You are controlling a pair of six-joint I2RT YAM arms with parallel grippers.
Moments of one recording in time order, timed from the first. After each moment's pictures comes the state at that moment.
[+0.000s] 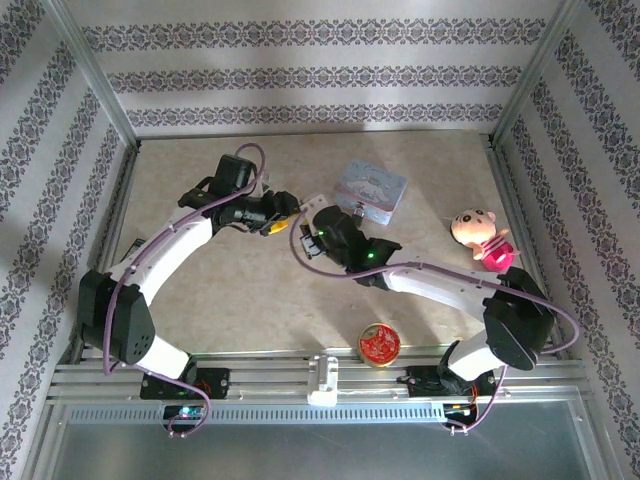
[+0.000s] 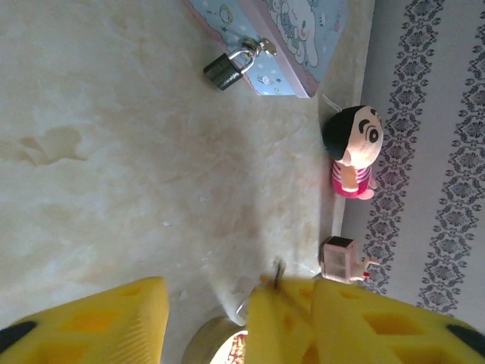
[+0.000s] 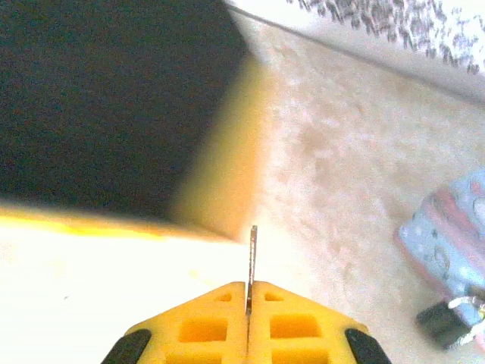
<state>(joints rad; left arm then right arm) -0.35 1.49 1.24 -0.56 0.58 -0.86 0.87 1.48 1.00 -0.05 0.24 0.17</state>
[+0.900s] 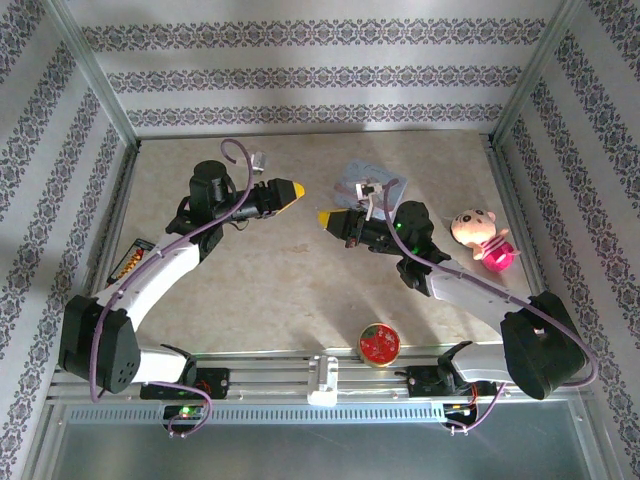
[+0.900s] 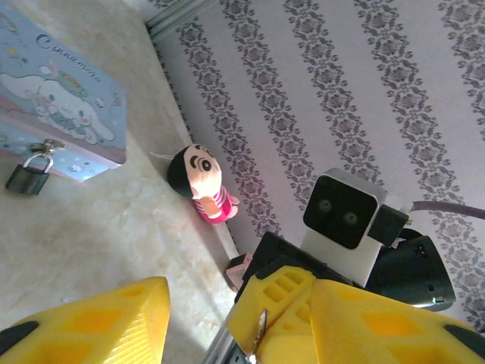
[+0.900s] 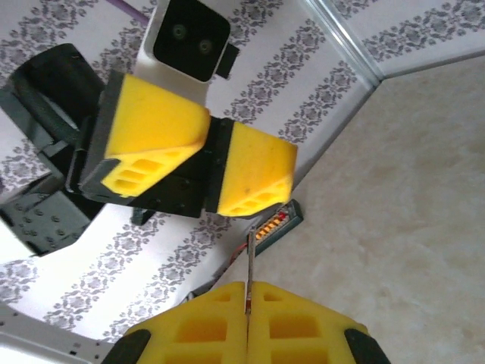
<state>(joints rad) -0.32 1.35 0.99 0.16 0.81 -0.92 0.53 1.30 0.67 0.66 -0.68 0.81</state>
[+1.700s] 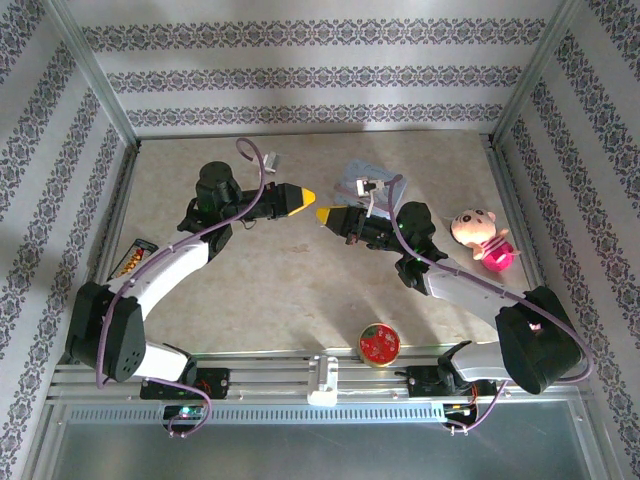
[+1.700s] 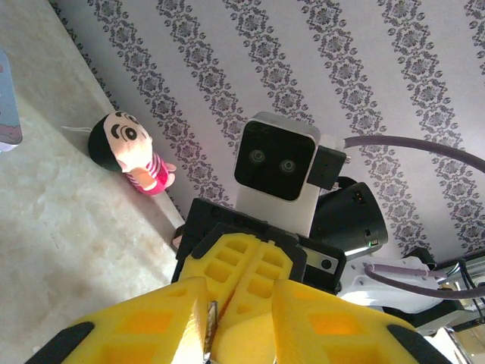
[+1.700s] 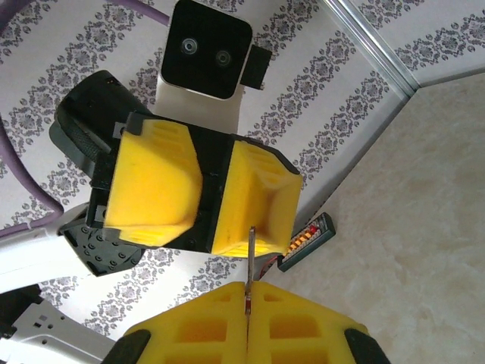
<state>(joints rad) -0.36 1.42 0.97 0.40 0.99 -1.02 0.53 1.33 0.67 0.79 -0.70 0.91</state>
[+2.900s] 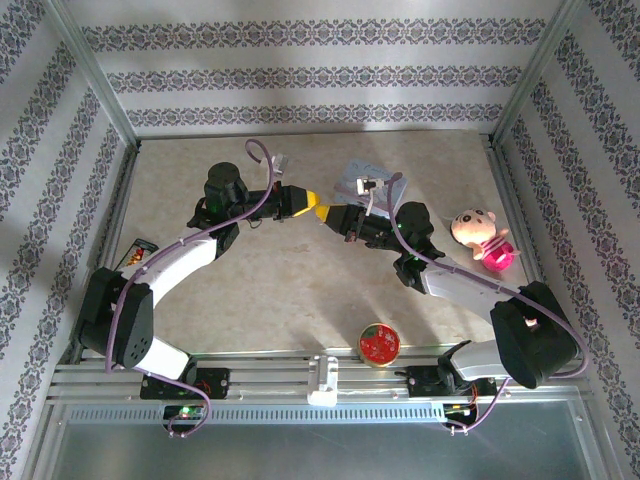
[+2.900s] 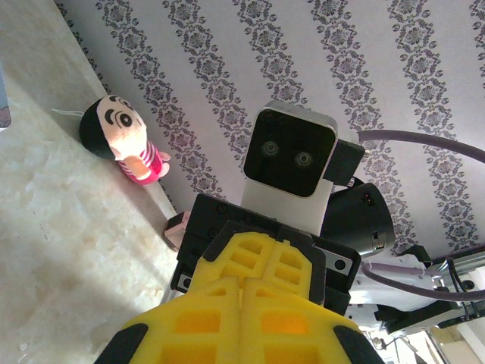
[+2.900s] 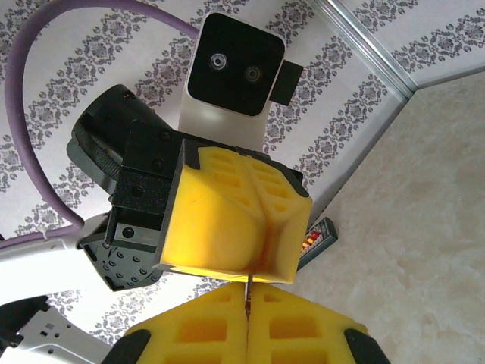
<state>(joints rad) -0.37 1.49 0.97 0.49 1.02 -1.09 0.53 1.36 0.67 0.84 -0.69 0.95</state>
